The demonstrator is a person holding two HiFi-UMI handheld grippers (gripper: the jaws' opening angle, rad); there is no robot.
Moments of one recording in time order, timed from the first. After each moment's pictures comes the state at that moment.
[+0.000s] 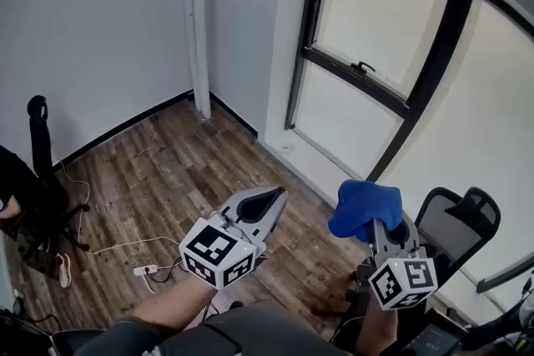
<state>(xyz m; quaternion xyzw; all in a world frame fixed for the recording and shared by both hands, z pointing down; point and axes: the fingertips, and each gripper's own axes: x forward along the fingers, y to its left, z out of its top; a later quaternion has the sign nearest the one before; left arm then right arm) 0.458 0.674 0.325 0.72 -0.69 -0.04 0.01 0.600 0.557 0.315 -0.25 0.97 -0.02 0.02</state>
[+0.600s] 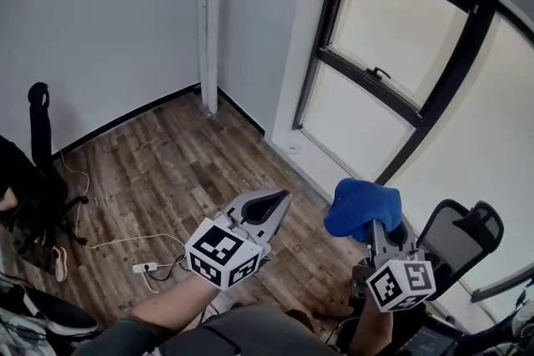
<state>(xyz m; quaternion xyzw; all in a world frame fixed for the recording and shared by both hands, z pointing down) 0.393 0.693 0.345 0.71 -0.70 -0.04 0.03 0.524 0.581 0.319 -0.23 0.97 -0.04 0.03</state>
